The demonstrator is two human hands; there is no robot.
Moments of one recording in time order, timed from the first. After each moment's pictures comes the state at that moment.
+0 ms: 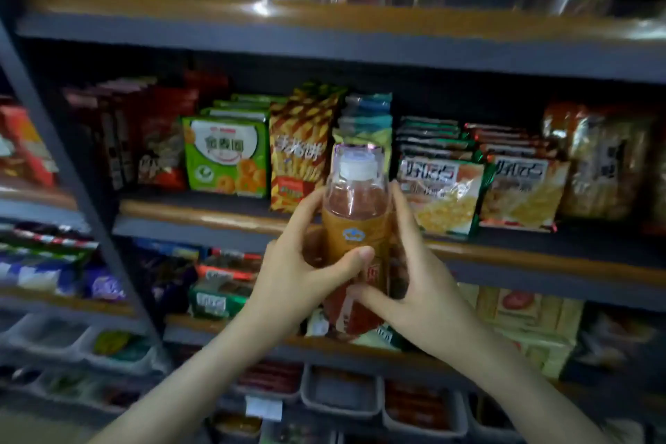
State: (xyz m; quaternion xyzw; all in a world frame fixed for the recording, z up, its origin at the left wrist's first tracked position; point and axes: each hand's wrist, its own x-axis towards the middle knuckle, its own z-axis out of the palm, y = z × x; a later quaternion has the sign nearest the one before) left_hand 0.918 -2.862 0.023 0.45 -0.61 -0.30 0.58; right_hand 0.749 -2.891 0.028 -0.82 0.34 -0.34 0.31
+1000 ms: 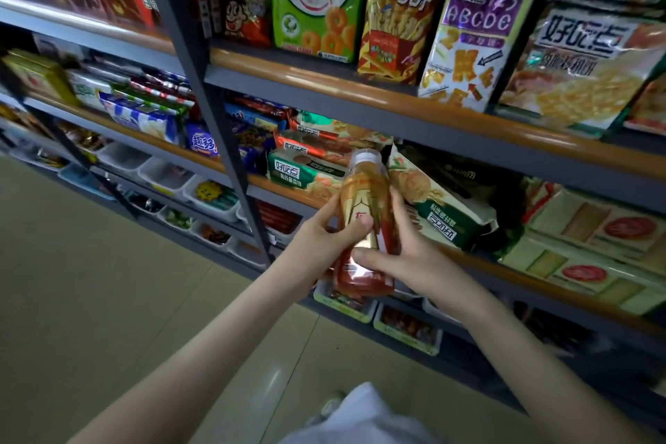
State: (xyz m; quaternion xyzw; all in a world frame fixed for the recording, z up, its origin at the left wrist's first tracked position) left_hand 0.935 -2.801 -0.088 0.62 -0.29 -0.54 0.49; right_hand 0.786 -2.868 -0.085 -0.69 0.36 -0.13 0.62
